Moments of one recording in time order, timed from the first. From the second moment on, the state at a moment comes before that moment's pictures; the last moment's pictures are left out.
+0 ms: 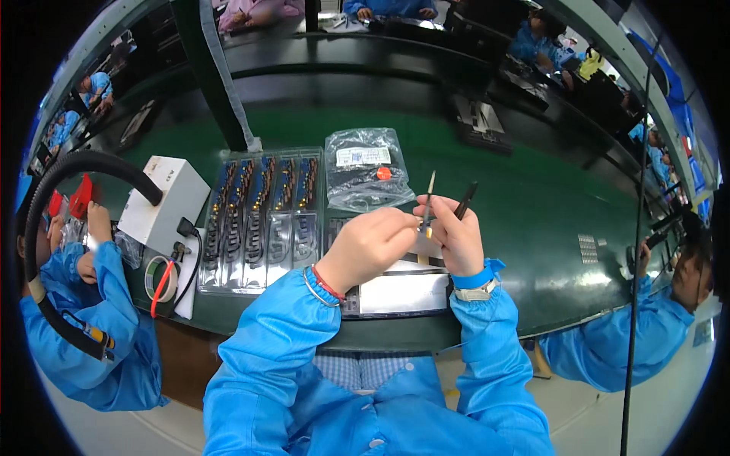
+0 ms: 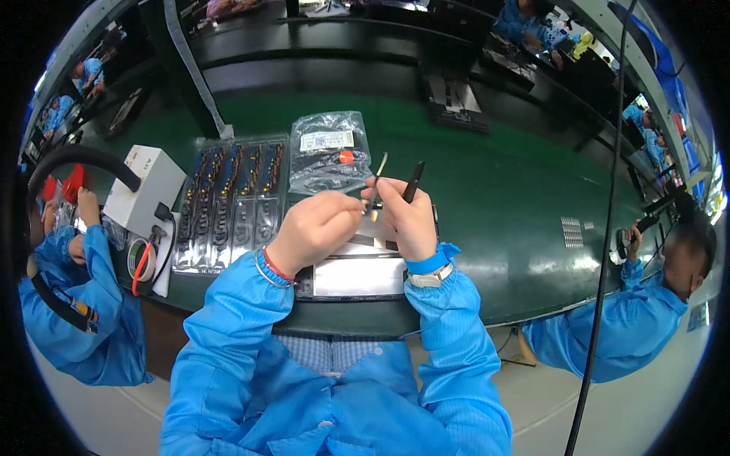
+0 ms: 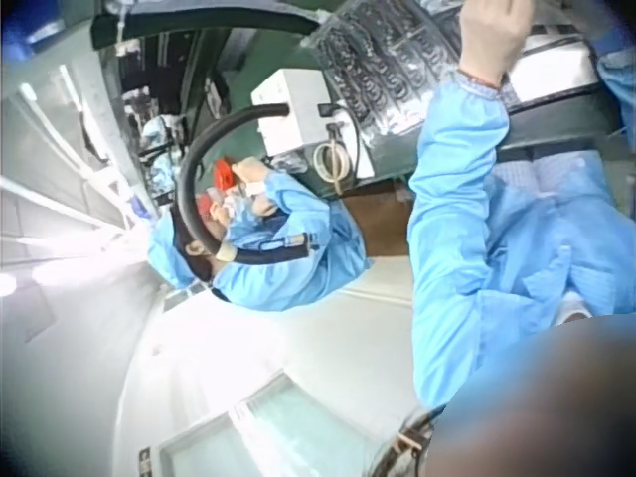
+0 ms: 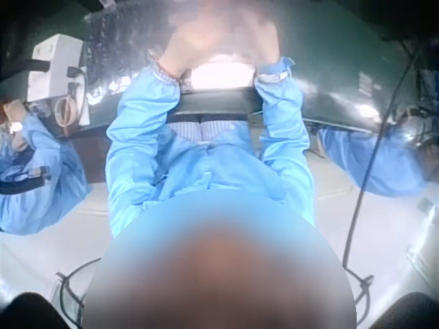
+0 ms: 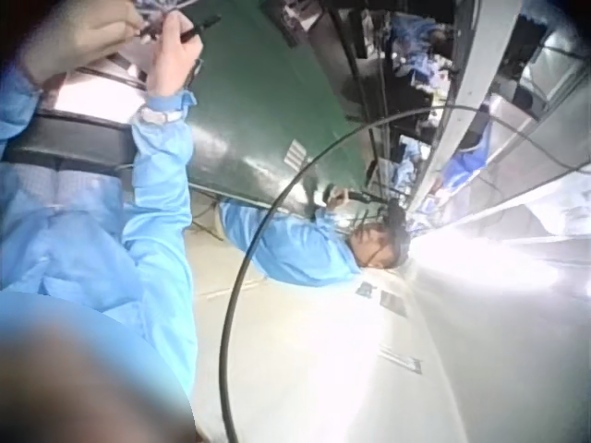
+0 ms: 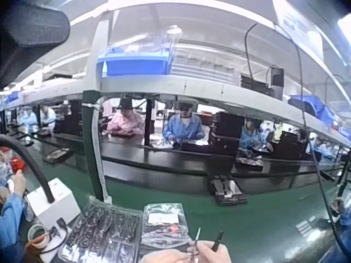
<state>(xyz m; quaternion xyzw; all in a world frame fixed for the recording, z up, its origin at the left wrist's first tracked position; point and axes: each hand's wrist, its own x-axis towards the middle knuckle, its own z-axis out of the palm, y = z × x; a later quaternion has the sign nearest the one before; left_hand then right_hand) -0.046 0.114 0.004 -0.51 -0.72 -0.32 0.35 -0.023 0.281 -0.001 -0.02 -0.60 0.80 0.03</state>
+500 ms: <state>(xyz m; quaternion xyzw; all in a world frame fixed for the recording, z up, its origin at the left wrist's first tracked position) -0.046 0.109 -0.013 -0.39 -0.76 -0.44 0.29 -0.004 0.260 -0.009 0.01 -0.78 0.62 0.11</state>
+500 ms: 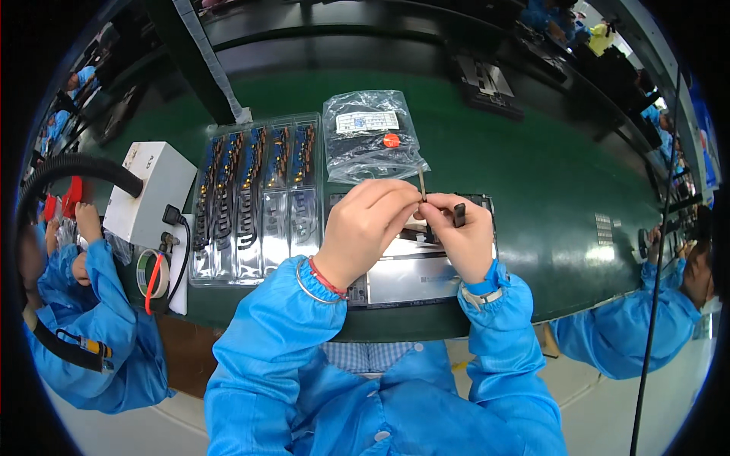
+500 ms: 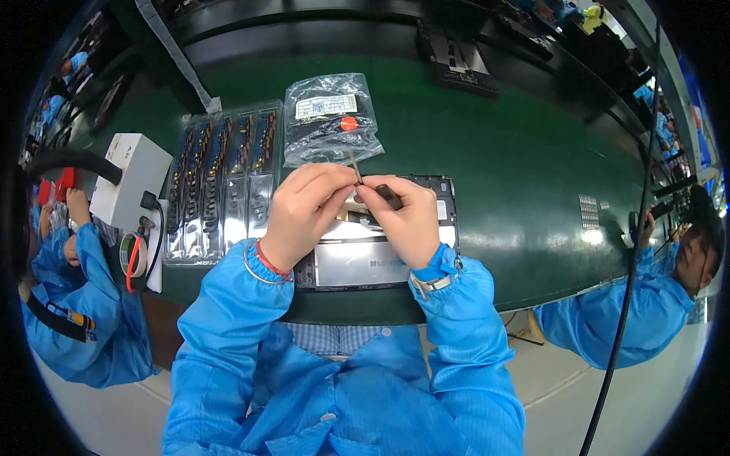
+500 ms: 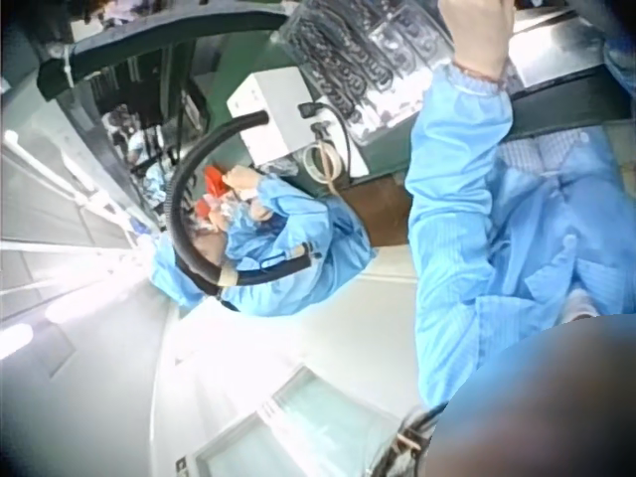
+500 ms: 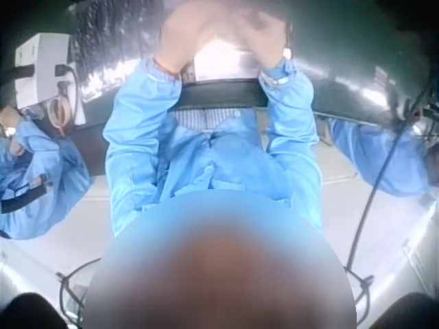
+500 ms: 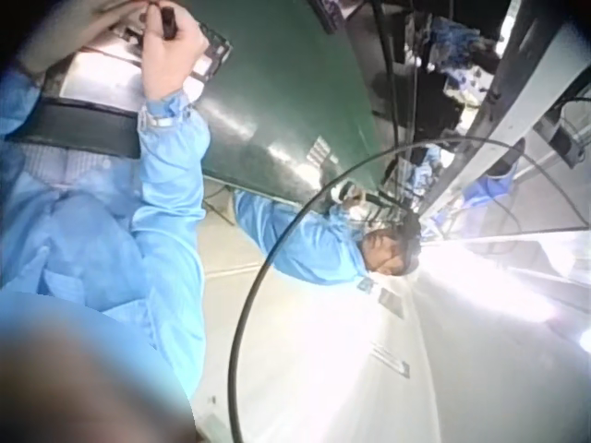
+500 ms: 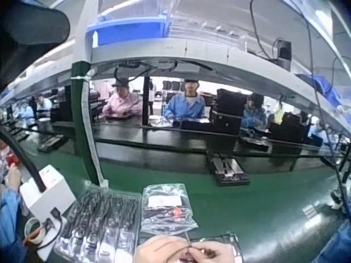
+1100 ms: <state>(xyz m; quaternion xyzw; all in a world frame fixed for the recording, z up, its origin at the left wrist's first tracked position) -0.046 0.107 -0.011 -0.39 -0.77 -0.38 0.34 -0.003 0.256 -0.010 0.15 -0.86 0.42 0.23</state>
